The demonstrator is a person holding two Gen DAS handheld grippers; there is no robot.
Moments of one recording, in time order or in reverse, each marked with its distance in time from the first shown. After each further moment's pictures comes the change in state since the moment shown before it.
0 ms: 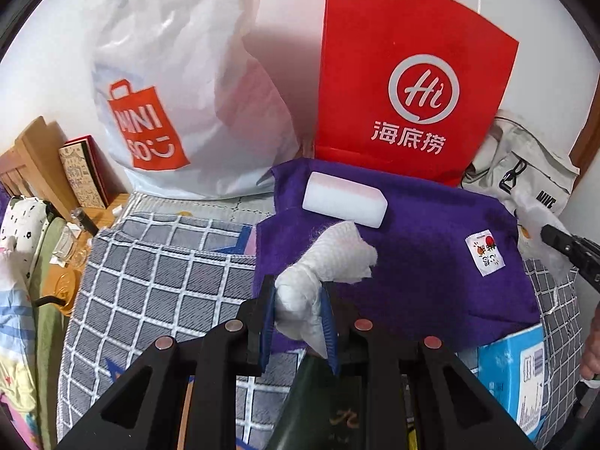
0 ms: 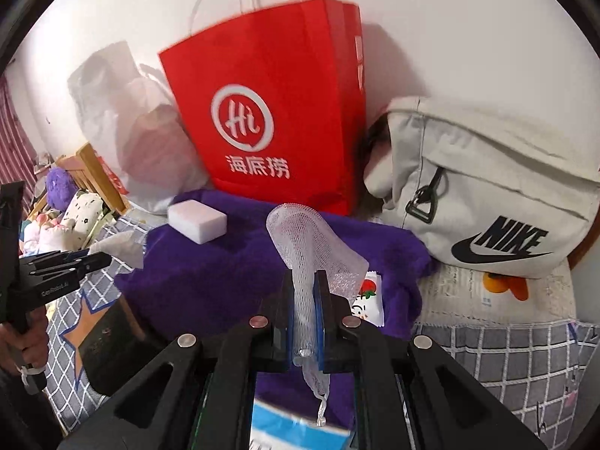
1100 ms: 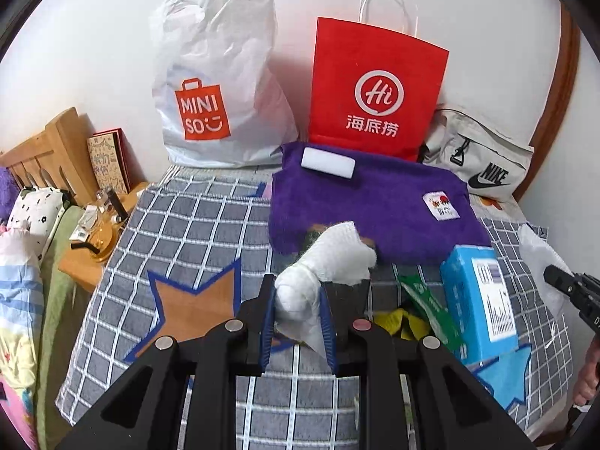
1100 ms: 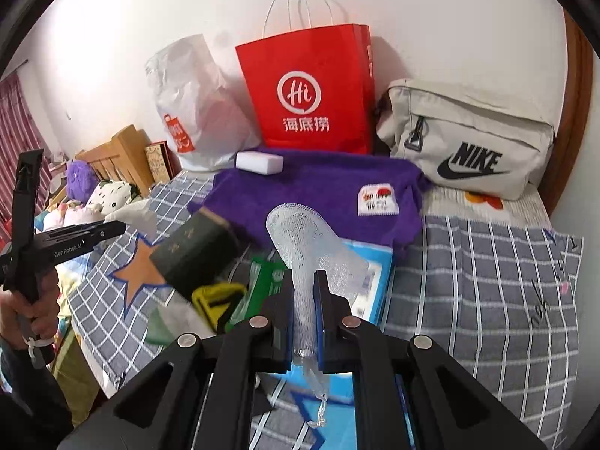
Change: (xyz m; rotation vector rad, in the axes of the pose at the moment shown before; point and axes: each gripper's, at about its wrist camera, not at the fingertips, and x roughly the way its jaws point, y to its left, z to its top) left arm -0.116 0.016 -0.094 0.002 -0.077 -0.025; right arm -0.139 0.051 -0.114 0.009 -0.046 0.046
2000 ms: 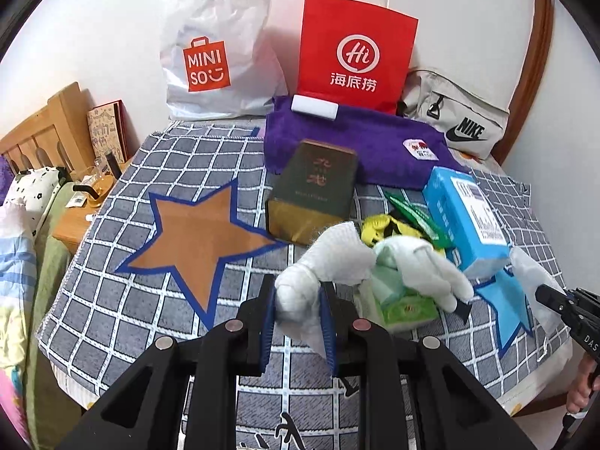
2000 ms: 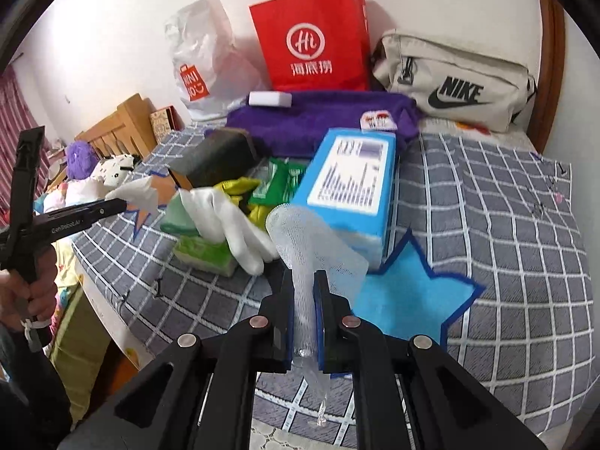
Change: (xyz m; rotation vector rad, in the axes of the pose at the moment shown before) left arm -0.030 0.006 -0.100 0.019 0.016 -0.048; right arm -0.041 0.025 -0.120 0.018 0.068 -0.013
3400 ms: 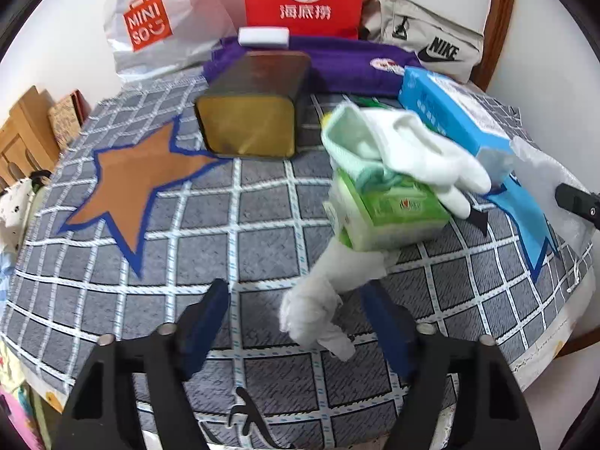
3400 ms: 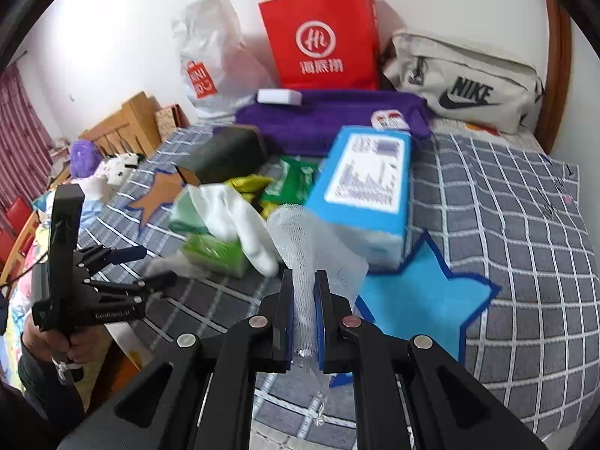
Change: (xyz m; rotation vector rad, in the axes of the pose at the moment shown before) left arm 0.055 -0.032 -0.065 0.151 0.141 -0.049; right arm 0.015 0.011 -0.017 -0.005 0.018 -0.007
